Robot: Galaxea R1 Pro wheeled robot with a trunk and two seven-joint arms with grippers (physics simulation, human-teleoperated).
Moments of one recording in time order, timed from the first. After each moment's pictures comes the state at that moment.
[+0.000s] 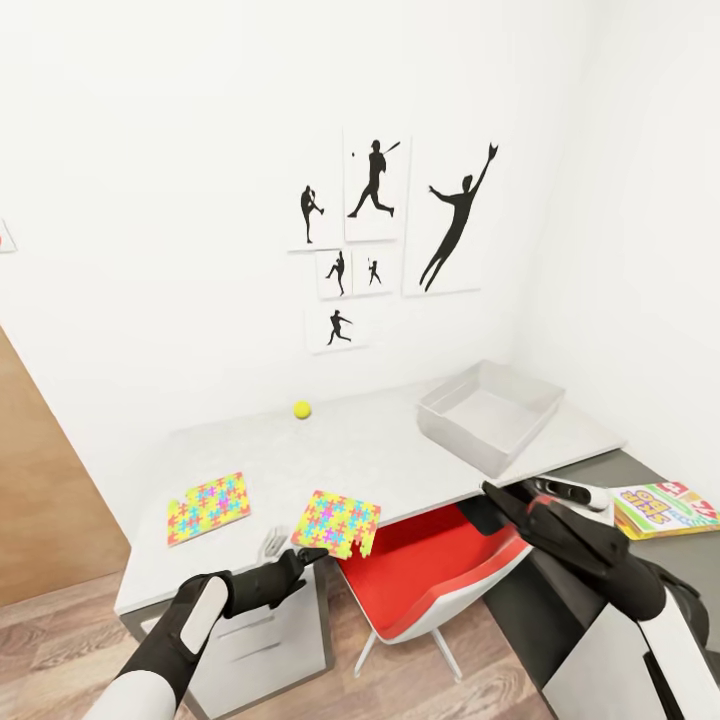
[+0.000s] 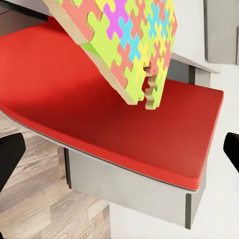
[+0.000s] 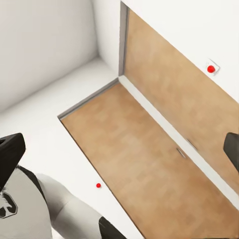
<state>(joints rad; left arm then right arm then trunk) -0.53 -0.04 0.16 -0.67 0.54 0.74 -0.47 -0.21 -0.19 -0.18 -1.60 -0.99 0.88 1.31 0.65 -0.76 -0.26</state>
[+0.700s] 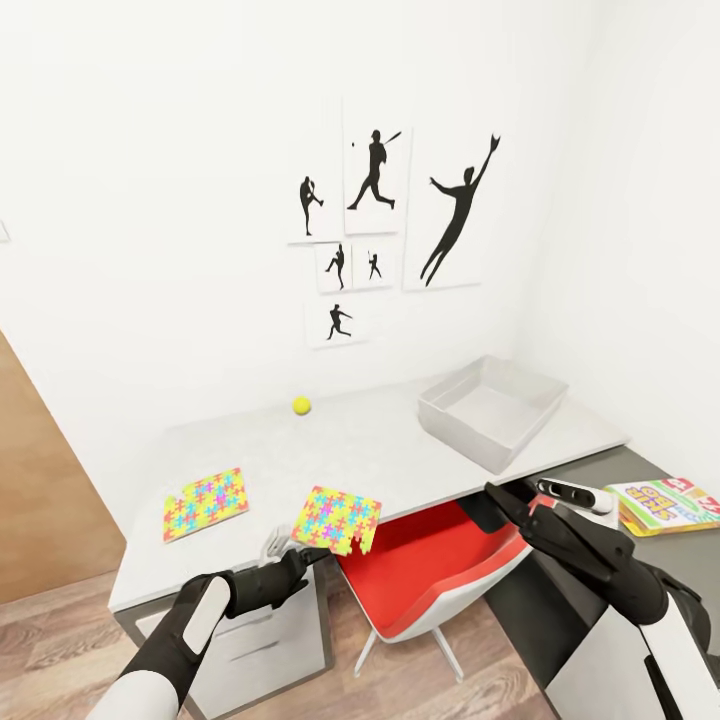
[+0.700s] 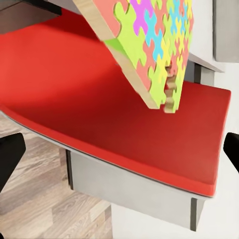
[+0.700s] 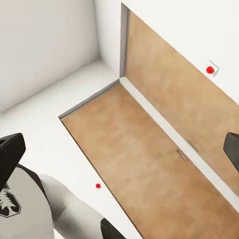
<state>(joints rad) -0.53 -0.05 0.16 -0.67 0.54 0.74 -0.47 -0.21 -0.18 -0.19 -1.60 -0.98 0.88 1.33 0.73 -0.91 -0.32</state>
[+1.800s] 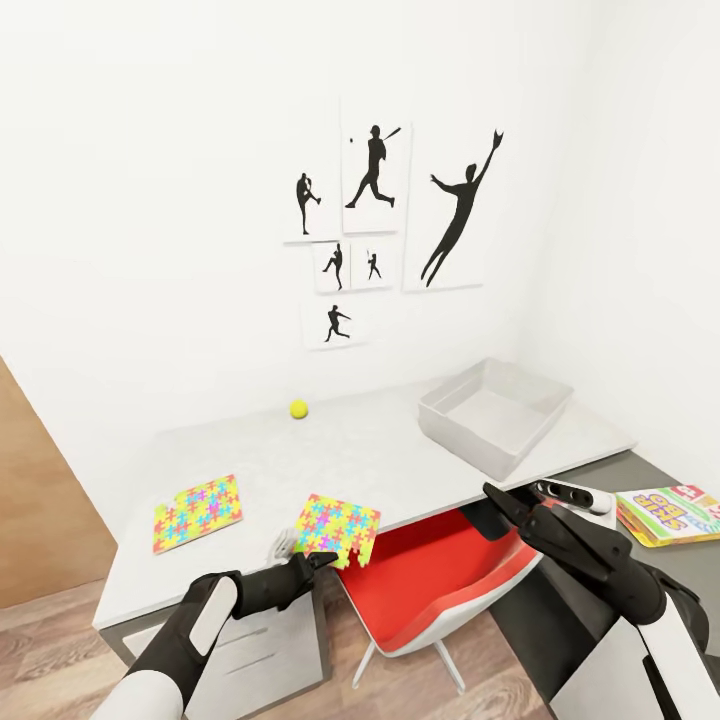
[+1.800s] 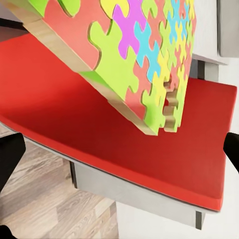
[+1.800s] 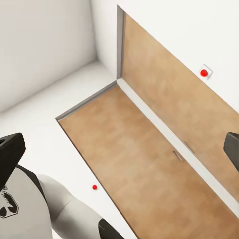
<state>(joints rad) -0.53 -0.06 0.11 -0.67 0.53 0.74 -0.47 -0.21 -0.17 -0.19 -1.60 -0.97 0.88 1.33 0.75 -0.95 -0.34</state>
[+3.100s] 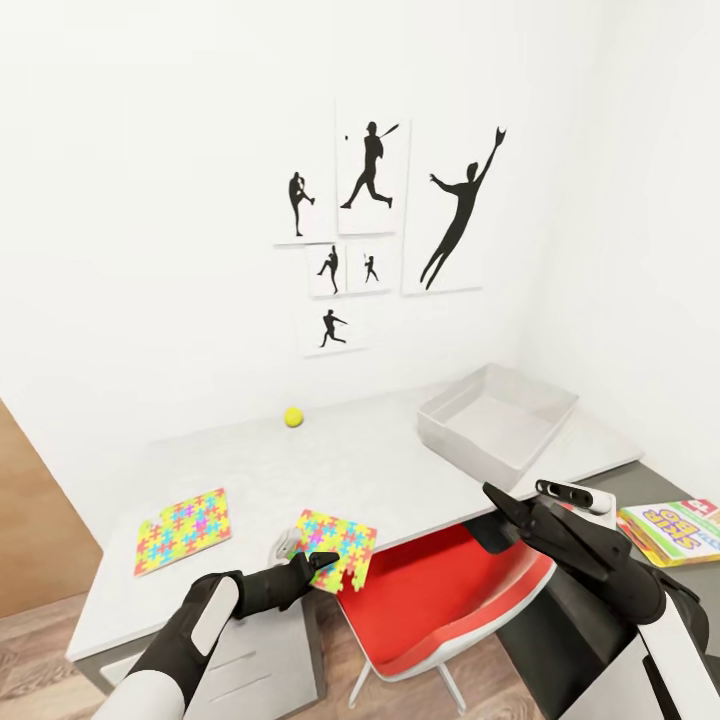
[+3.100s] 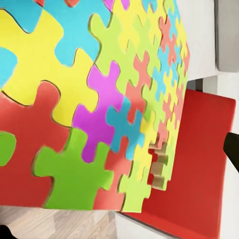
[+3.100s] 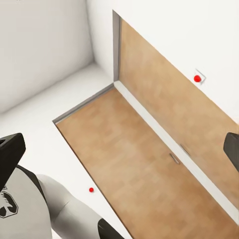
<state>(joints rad) -0.53 -0.06 0.11 -0.67 0.53 0.74 -0.47 -0.21 -0.17 -0.19 -1.60 -0.97 0.88 1.33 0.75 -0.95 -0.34</state>
